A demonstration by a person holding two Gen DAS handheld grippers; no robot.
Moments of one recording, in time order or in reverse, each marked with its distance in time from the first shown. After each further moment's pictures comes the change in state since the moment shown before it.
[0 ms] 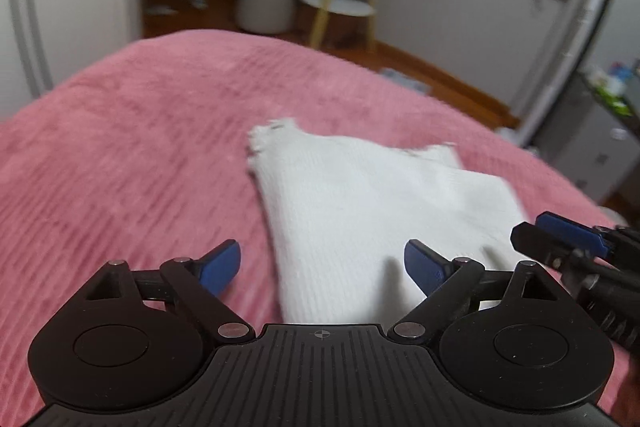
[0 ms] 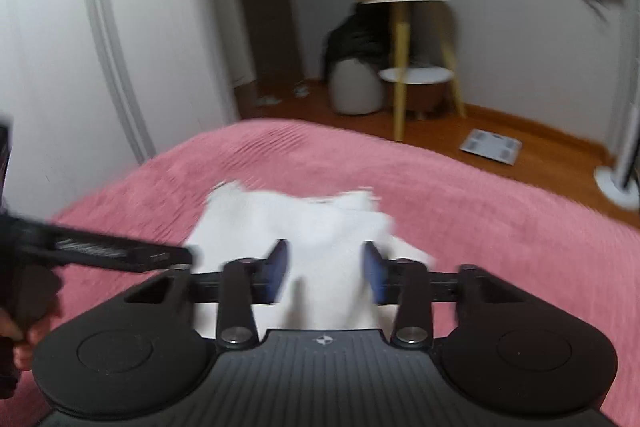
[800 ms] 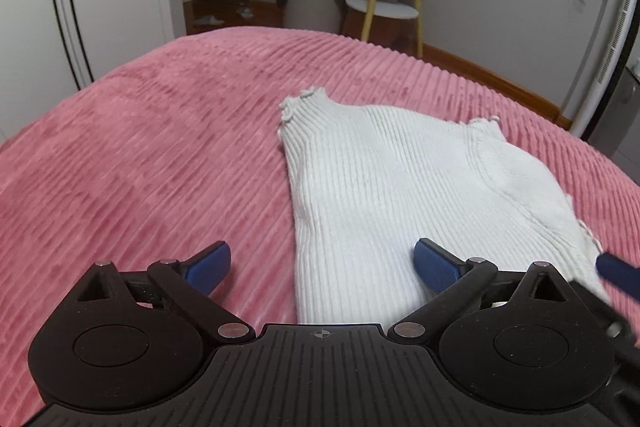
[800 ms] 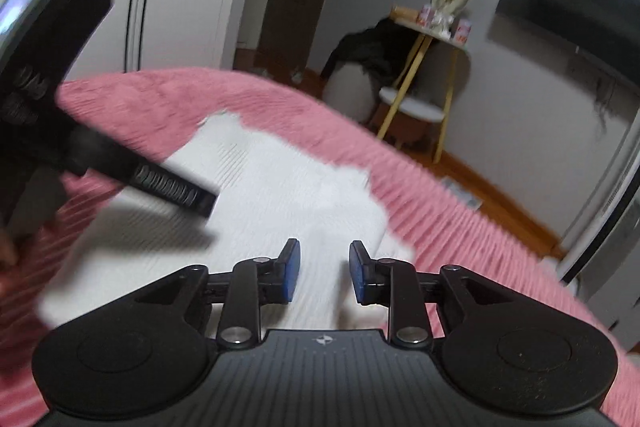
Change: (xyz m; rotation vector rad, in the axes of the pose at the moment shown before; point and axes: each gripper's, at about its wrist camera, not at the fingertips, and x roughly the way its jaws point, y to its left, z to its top) left arm 0.014 -0.017 -0.031 0.020 -0.034 0.144; right arm -0.007 0.044 -0.052 -0.321 0.017 -0.166
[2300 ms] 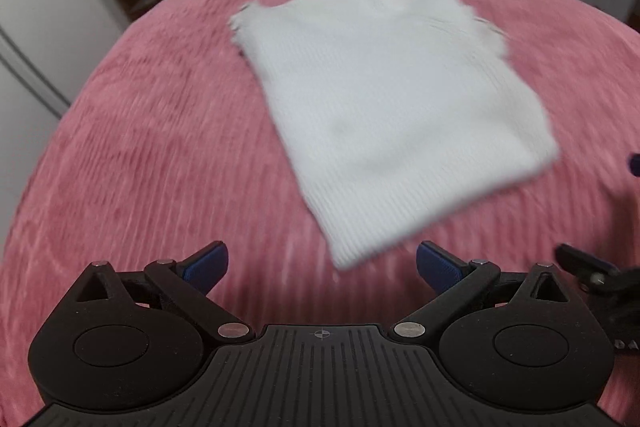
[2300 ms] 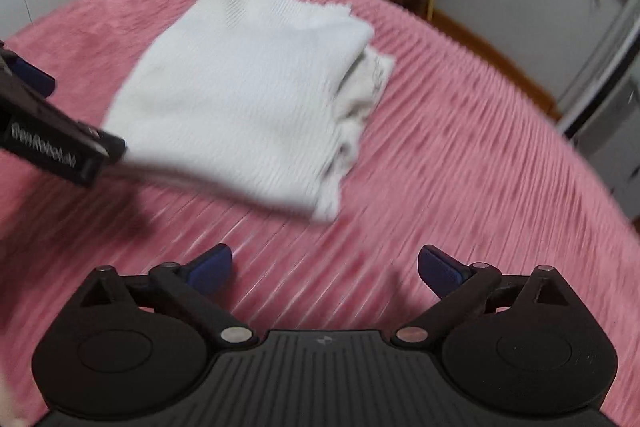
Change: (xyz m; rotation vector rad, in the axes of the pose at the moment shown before) left arm -0.092 -0.022 -0.057 0.405 0.265 -0.001; right arm -0.078 0.001 -0.043 0.148 0.409 0.023
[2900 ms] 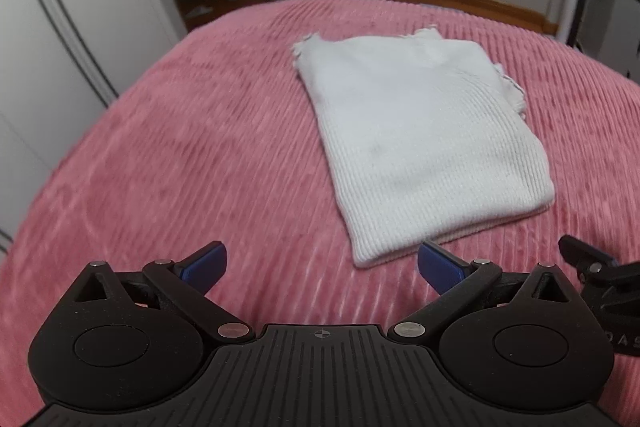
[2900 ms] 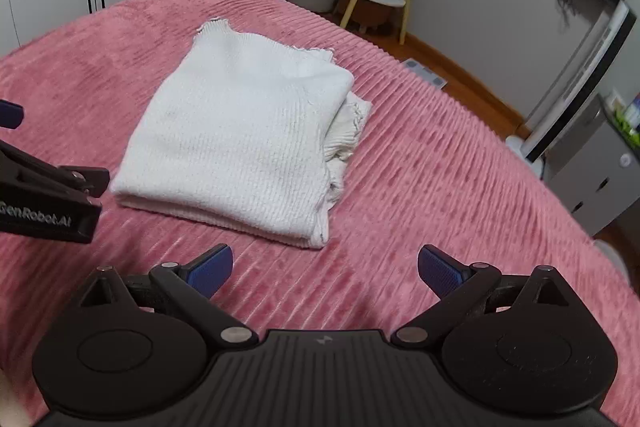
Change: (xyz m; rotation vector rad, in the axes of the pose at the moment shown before) left arm -0.035 0.014 -0.016 -0.211 -0.104 0.072; right arm -0.038 0.018 0.013 -0.016 -0.082 -0.121
